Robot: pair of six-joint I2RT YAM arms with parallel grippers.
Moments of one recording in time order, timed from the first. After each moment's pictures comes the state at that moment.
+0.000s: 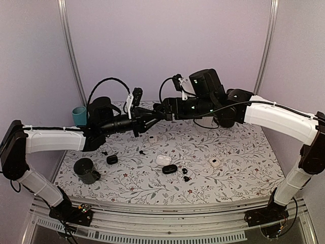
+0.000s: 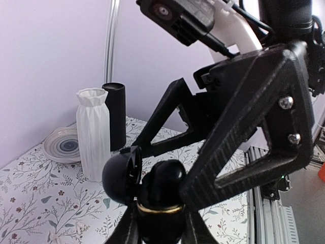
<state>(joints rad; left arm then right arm) -0.72 1.48 0.86 0.62 0.51 -0.14 0.94 1.65 1.56 -0.40 0.02 0.49</state>
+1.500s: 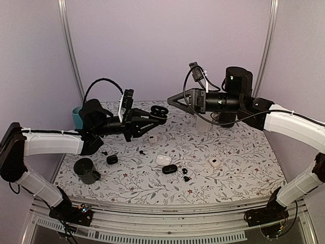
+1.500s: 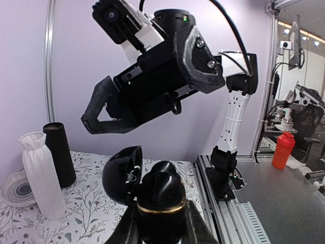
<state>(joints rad) -0.71 1.45 0.79 0.88 0.80 -0.22 0.80 1.42 1.27 0.06 -0.57 0.51</state>
